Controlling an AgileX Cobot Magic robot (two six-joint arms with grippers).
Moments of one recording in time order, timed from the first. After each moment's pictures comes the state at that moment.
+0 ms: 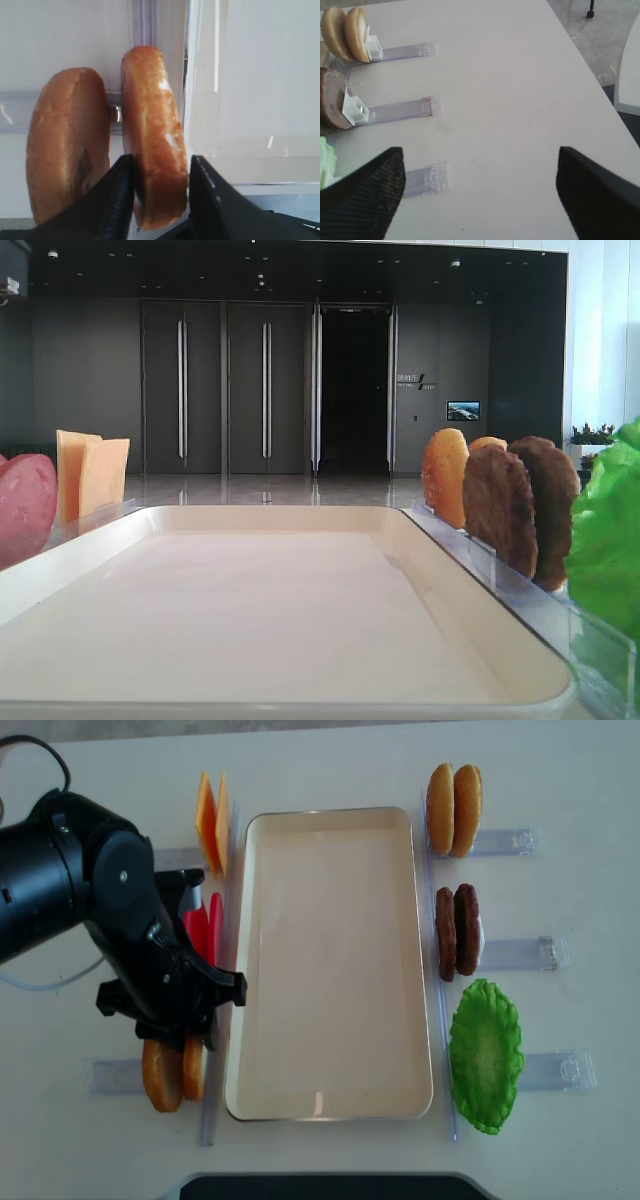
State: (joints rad) left arm -0.52 1.48 -0.87 -0.02 1.02 -0.53; right arm -0.07 -0.01 -0.51 0.00 1.13 0.04
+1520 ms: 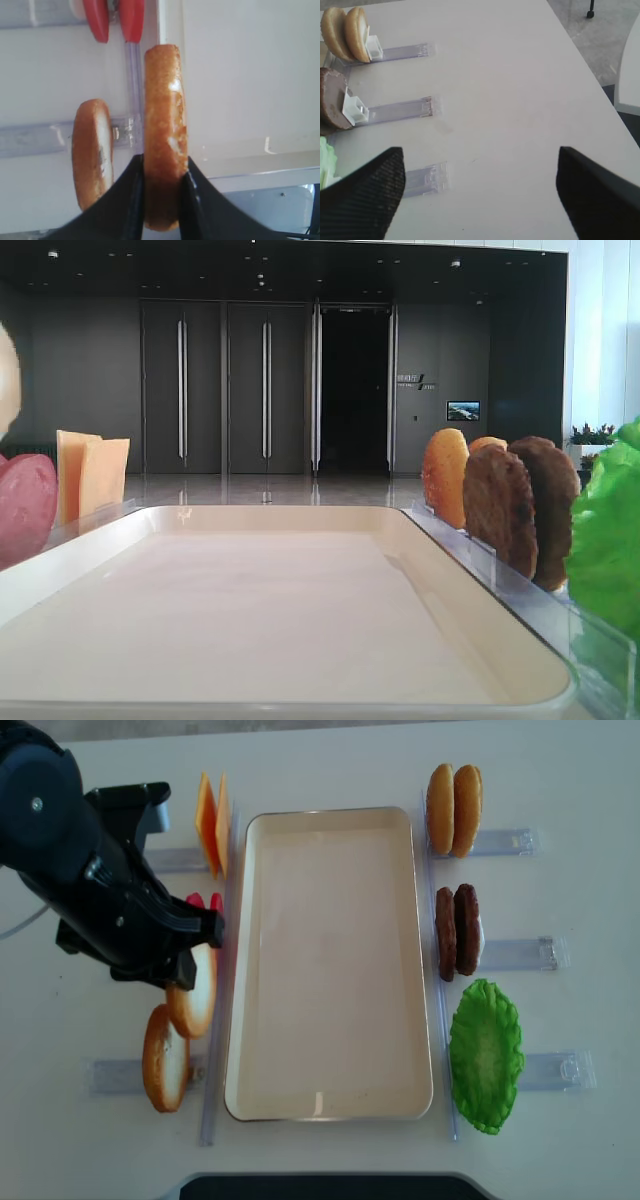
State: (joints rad) left arm -0.53 1.33 -1.02 0.02 1.13 -0.50; right arm -0.07 -0.01 -0.51 0.00 1.13 0.04
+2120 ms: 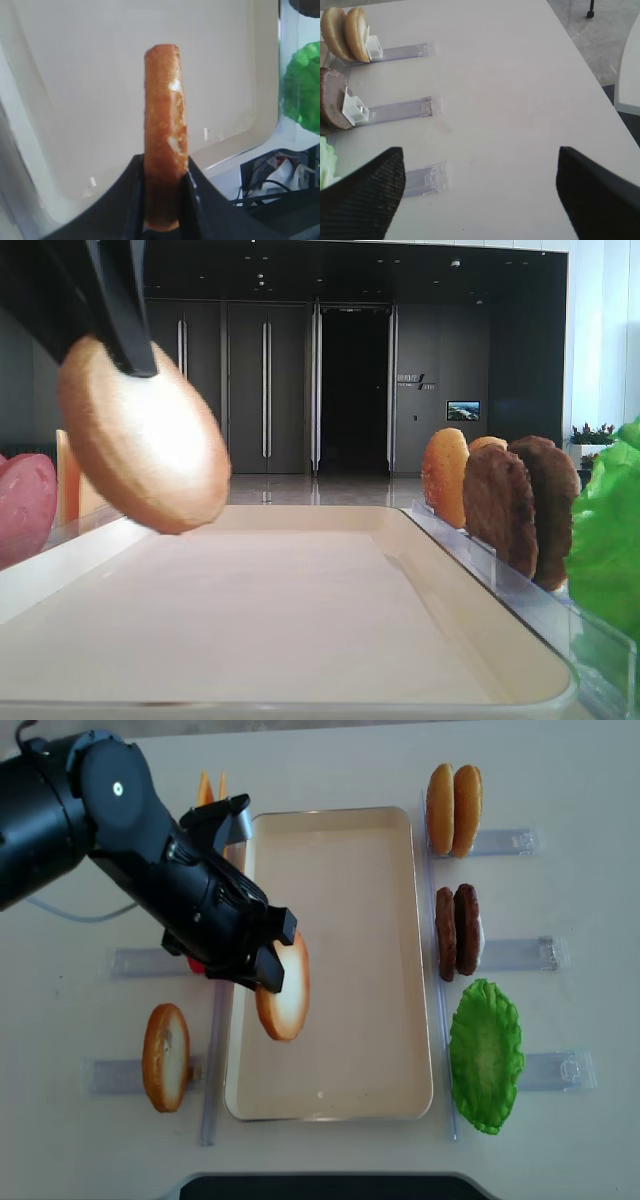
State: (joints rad) left arm -0.52 1.52 -1.03 -0.39 0.93 -0.13; right arm -0.07 -0.01 -0.51 0.00 1.13 0.04
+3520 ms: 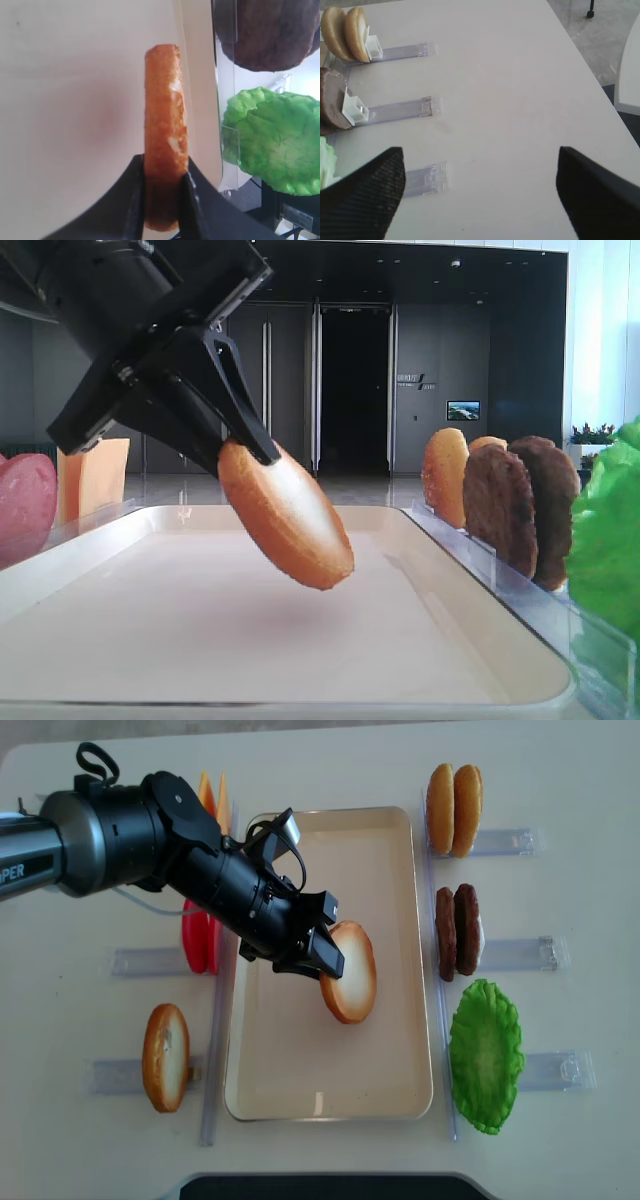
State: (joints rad) left arm -0.45 1.79 -1.03 -0.91 0.79 0.35; right arm -0.07 -0.01 -0.51 0.00 1.13 0.04
